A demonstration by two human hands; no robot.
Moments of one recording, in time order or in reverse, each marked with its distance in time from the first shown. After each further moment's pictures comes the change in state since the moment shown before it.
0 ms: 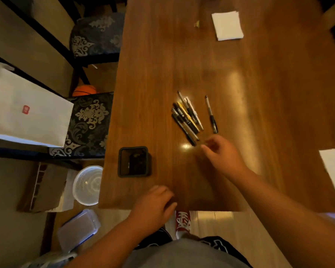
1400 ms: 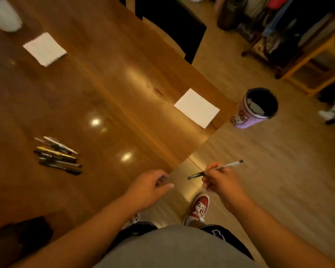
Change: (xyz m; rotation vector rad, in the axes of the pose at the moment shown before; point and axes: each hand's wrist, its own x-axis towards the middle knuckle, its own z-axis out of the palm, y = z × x) left_hand 0.123 0.218 0.064 -0.075 -0.528 0.297; right_hand -0.259 0.152 -0.107 1.086 0.597 0.730
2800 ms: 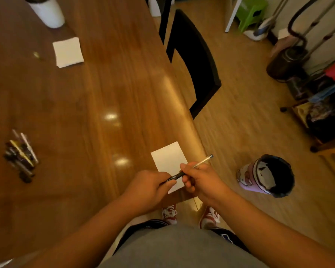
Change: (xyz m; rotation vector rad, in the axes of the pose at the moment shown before) left_hand 0.170 0.168 -0.029 0.062 0.427 0.014; right_hand 0.188 -0.203 -0.051 -0.196 -0.600 0.102
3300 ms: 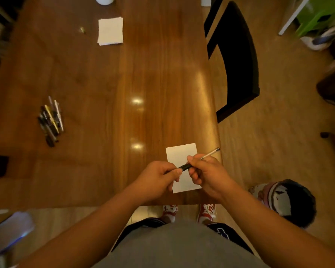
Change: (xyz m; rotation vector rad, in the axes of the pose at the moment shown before) left_hand 0.009 0.010 0.000 -0.594 0.078 -0.421; right_hand 0.039 -0.029 -0.001 -0.130 -0.211 0.070
